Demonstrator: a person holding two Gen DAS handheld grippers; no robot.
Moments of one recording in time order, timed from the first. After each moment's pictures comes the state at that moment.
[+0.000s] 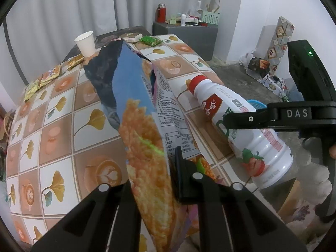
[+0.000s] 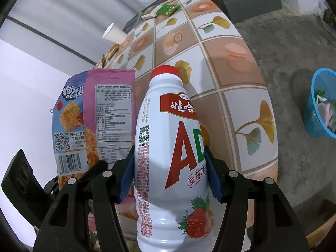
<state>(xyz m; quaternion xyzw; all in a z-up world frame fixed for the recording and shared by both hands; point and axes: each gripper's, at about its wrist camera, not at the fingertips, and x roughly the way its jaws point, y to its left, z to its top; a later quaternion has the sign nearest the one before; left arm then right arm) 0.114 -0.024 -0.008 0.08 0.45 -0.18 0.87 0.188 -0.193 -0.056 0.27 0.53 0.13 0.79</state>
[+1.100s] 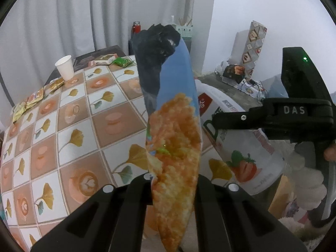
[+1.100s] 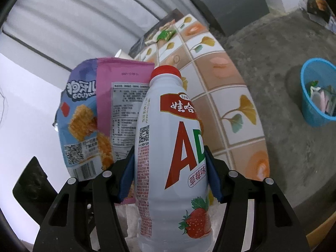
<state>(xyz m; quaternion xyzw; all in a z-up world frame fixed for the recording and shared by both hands) 0.085 -0.042 0.012 0.08 0.40 -0.26 0.87 0.127 -0.222 -0.028 0.34 0.46 0.12 0.81</state>
